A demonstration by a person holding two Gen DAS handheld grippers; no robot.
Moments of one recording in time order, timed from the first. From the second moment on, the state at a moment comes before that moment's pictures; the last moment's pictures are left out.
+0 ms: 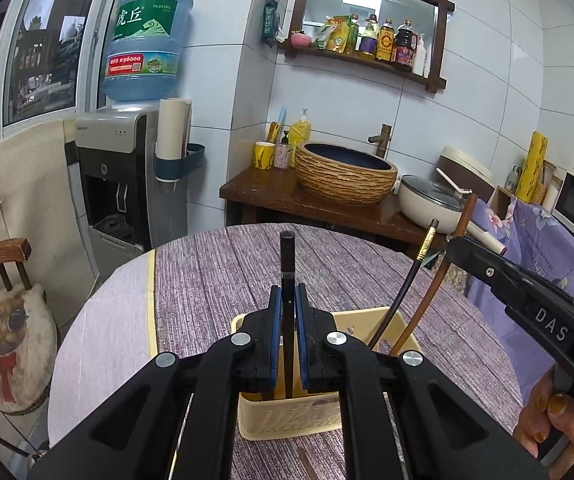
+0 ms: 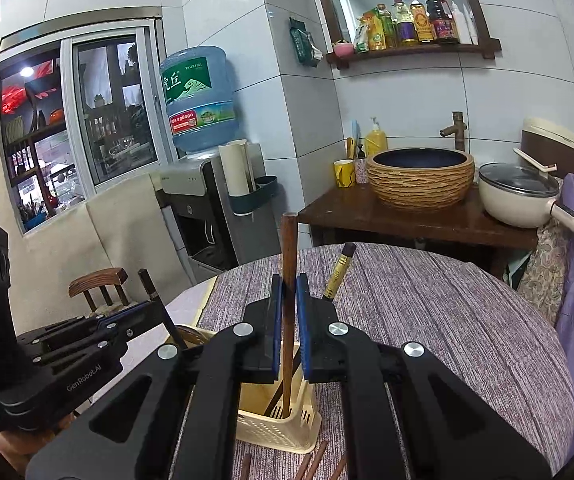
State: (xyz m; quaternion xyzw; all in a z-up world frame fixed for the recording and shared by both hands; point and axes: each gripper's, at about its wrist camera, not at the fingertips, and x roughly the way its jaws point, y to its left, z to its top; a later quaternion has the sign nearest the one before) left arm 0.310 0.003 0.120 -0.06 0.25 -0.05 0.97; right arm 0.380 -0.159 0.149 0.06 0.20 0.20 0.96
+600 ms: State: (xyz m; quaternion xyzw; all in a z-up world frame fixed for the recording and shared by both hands) left arm 0.237 0.018 0.068 -0.05 0.27 -0.03 0.96; right arm 0.307 -0.186 0.088 0.04 0.26 0.14 0.96
